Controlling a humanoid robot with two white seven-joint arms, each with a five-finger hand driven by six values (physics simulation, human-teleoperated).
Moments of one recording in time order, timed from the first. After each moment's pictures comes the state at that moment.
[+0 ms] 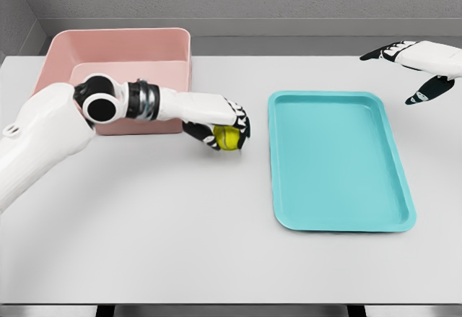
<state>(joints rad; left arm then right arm) -0.96 0.43 -1.01 -1.16 -0.19 -0.61 -0.61 -0.92 -0.92 0.86 -1.09 0.15 -0.61 0.43</state>
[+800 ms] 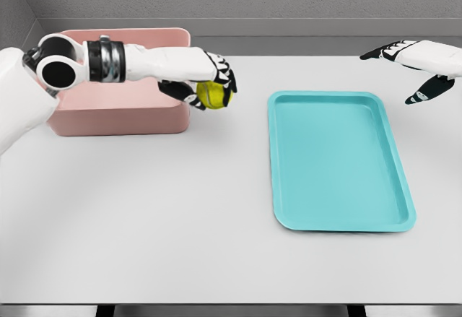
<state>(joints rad) -1.05 0.53 -0.94 -1.22 -0.11 -0.61 -0.61 -0.92 -0.92 0.86 -1.09 0.15 -0.61 0.42</state>
